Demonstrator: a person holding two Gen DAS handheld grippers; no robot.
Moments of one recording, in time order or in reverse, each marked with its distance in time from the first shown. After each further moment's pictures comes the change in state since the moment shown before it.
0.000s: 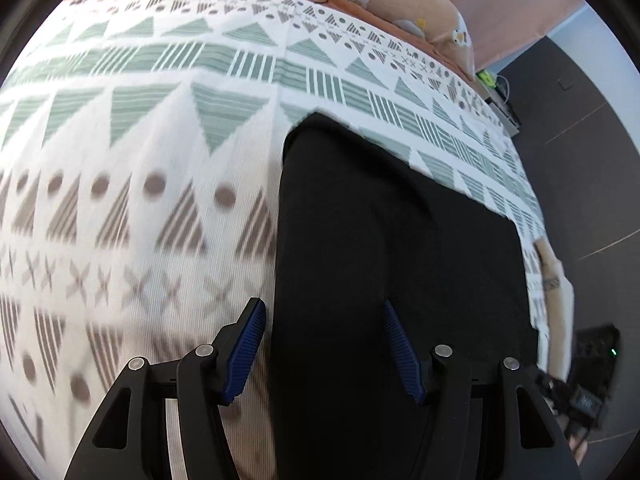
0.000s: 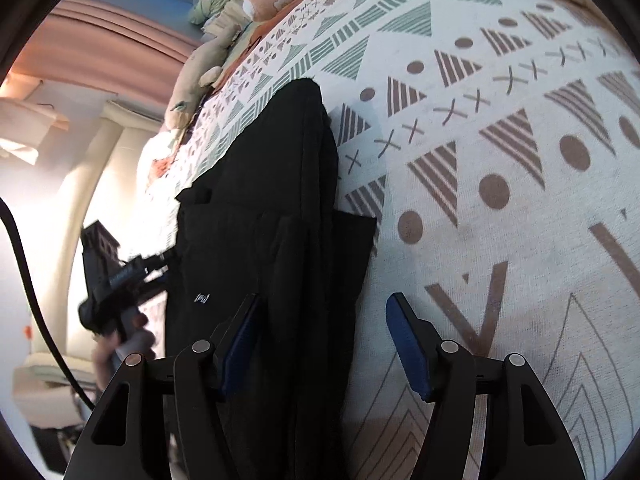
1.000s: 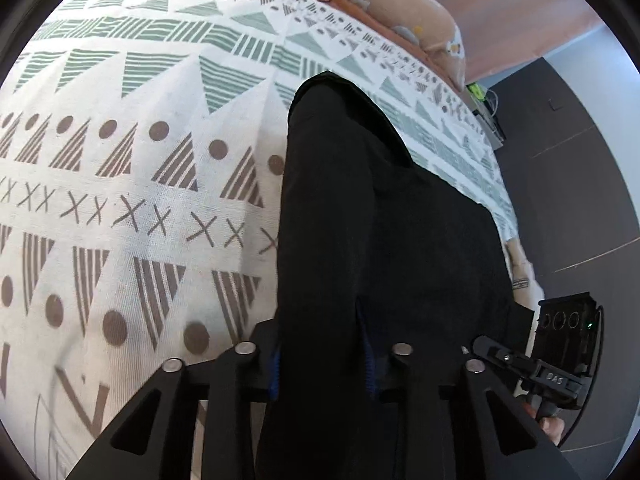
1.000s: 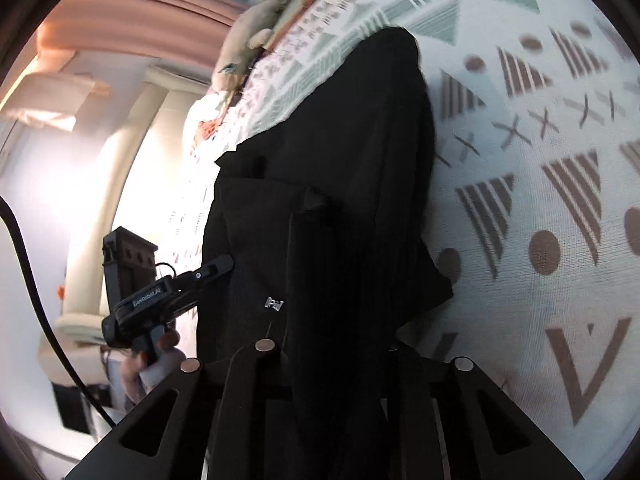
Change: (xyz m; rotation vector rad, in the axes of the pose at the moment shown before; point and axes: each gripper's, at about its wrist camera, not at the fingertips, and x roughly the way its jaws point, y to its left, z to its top) left arm -0.022 -0.008 -0.024 -0.073 -0.005 -0.089; right arm 0.037 0.047 0.014 -0.111 0.089 0.140
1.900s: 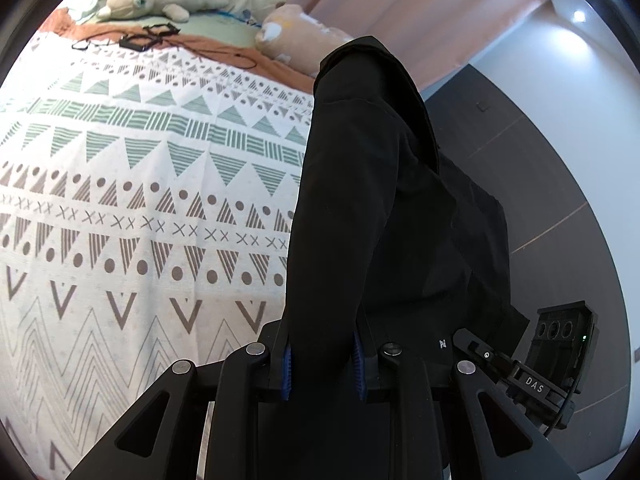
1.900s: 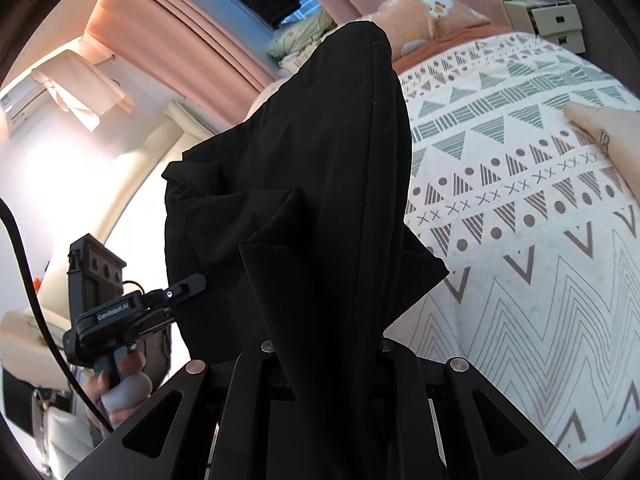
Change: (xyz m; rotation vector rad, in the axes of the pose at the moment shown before) left arm -0.168 -0.072 -0.078 0.154 -0.141 -0.115; right arm -0.121 0.142 -0.105 -0.120 -0.320 -0.154
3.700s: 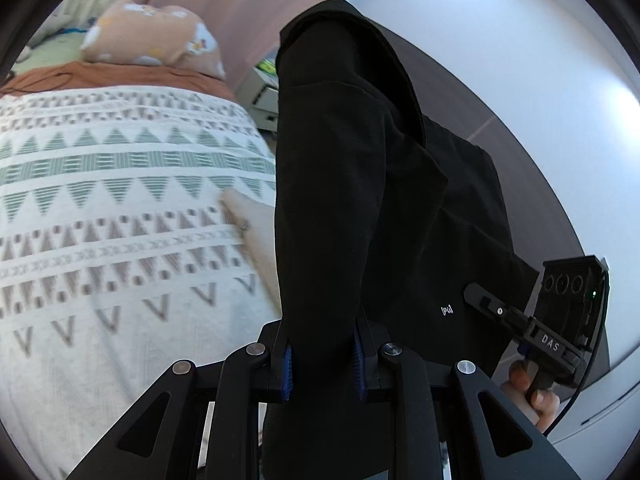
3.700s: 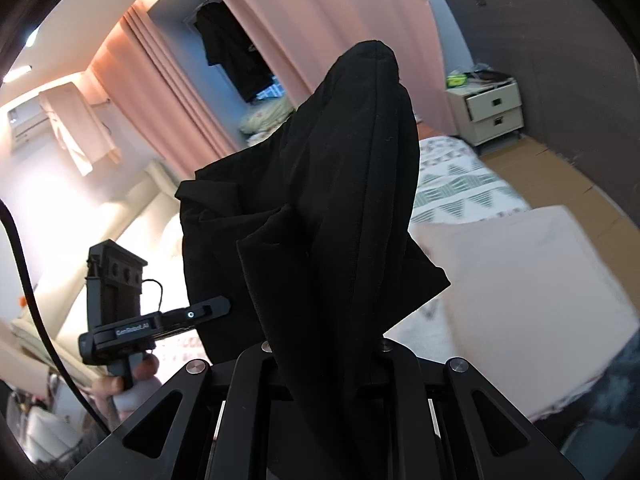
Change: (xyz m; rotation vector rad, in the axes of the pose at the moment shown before) left arm 0.108 -0.282 -0.031 0.259 0.142 -0.288; right arm -0.269 -0.109 0.053 -0.067 -0.225 -0.185
